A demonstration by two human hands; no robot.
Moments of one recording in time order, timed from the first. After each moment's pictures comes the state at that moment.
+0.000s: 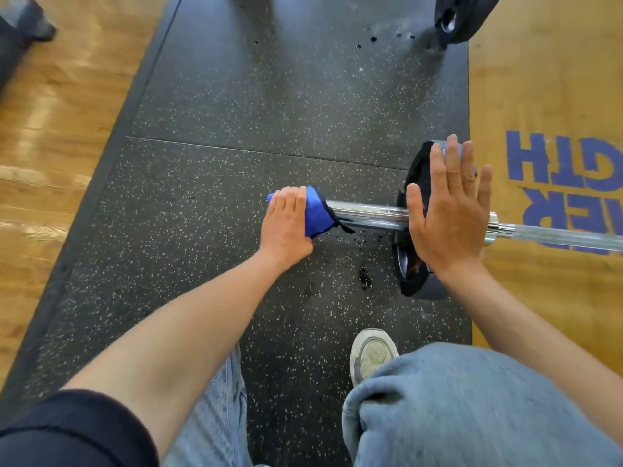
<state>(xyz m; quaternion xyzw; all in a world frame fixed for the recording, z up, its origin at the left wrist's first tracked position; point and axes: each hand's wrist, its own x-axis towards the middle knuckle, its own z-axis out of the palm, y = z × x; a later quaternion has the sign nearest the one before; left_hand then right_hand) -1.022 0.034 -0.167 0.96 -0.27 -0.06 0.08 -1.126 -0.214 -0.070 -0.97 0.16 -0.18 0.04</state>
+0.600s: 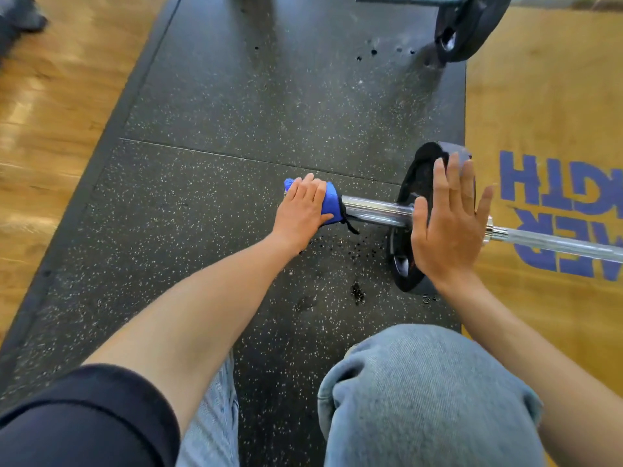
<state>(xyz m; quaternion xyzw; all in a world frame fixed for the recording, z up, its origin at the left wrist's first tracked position) -0.968 -0.013 -0.174 0.94 -0.34 -0.03 0.05 -1.105 -0.225 -0.074 -0.96 0.18 -0.21 0.06</state>
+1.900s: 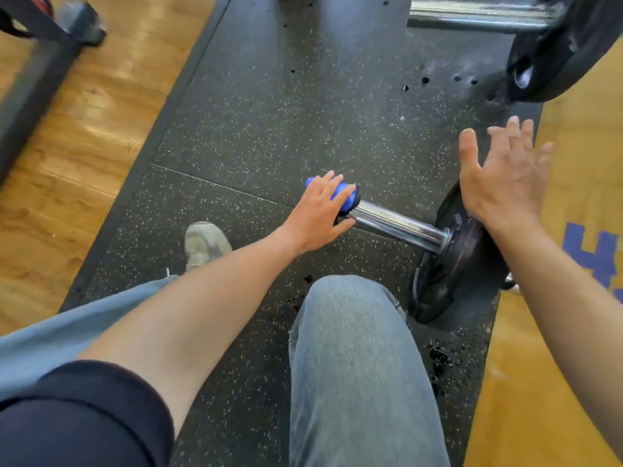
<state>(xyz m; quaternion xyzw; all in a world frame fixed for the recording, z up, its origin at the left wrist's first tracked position) -0.821 -0.066 -0.165 0.93 -0.34 -0.05 0.11 -0.857 -0.354 -0.048 -0.97 0.20 -0.04 0.15</state>
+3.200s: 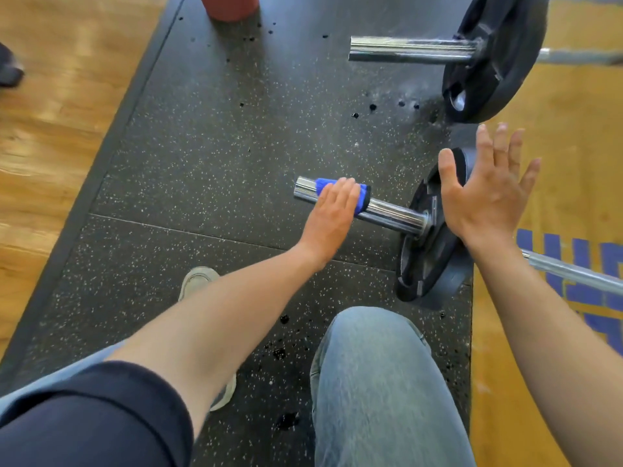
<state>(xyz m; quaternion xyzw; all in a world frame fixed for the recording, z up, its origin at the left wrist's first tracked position) -0.781 -0.158 -0.185 0.91 -0.37 0.08 0.16 -0.843 -0.375 -0.052 -0.95 0.29 -0.12 0.10</state>
